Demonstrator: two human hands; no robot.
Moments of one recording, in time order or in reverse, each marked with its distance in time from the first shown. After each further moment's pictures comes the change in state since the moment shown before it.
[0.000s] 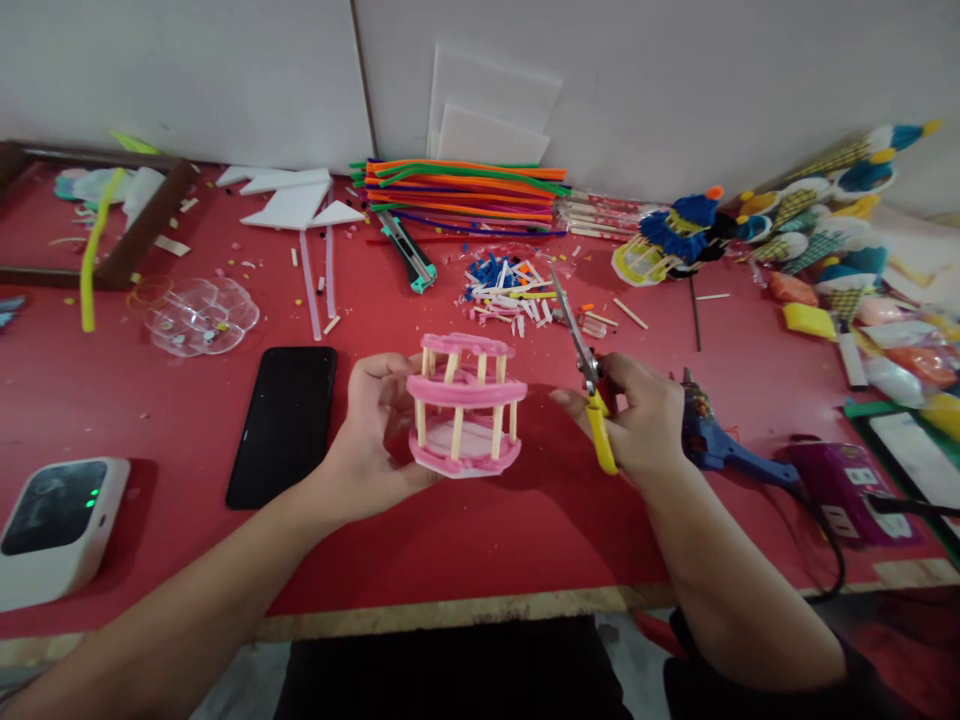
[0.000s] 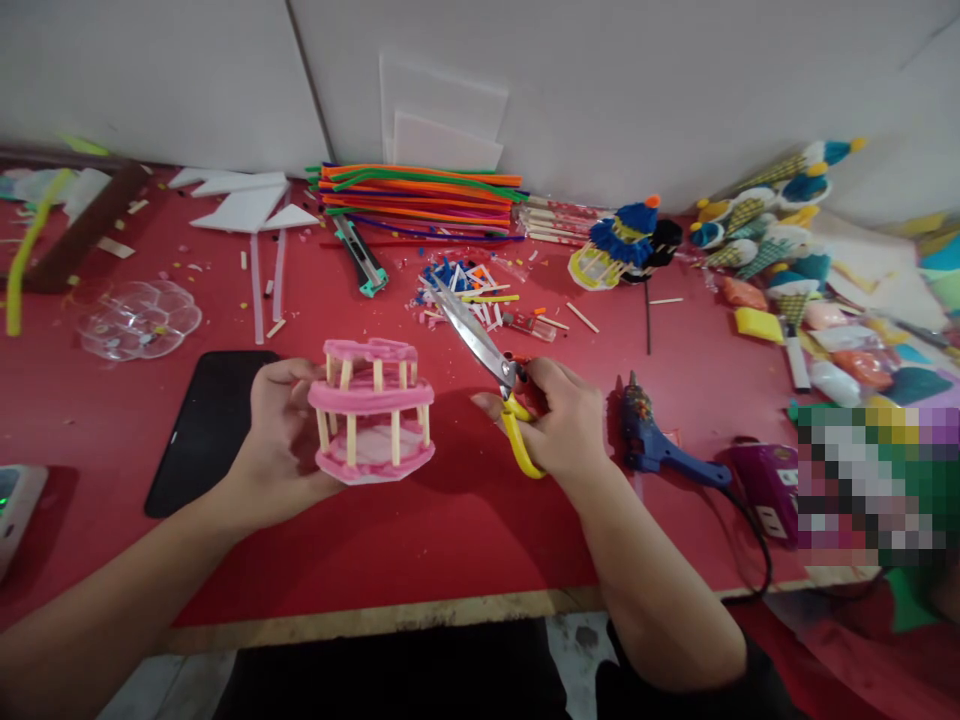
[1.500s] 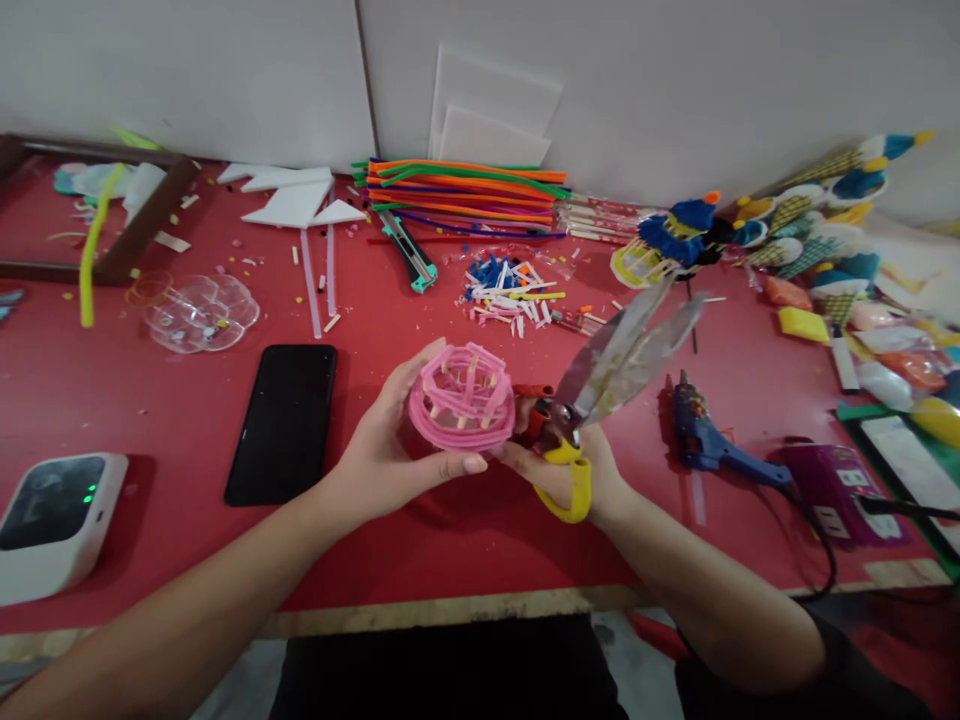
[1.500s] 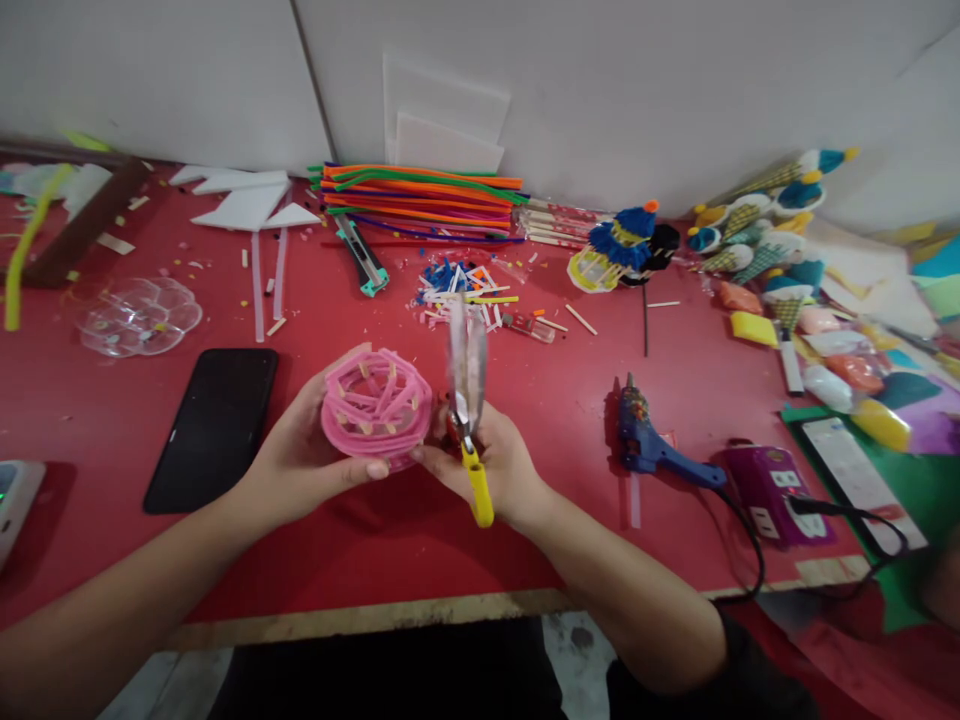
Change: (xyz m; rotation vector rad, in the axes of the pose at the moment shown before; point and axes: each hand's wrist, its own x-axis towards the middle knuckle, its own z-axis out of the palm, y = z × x) left_hand -0.006 -0.008 0.009 0.173 -0.006 -0.096; right_hand -0.030 -0.046 0.034 0.691 -0.313 0.139
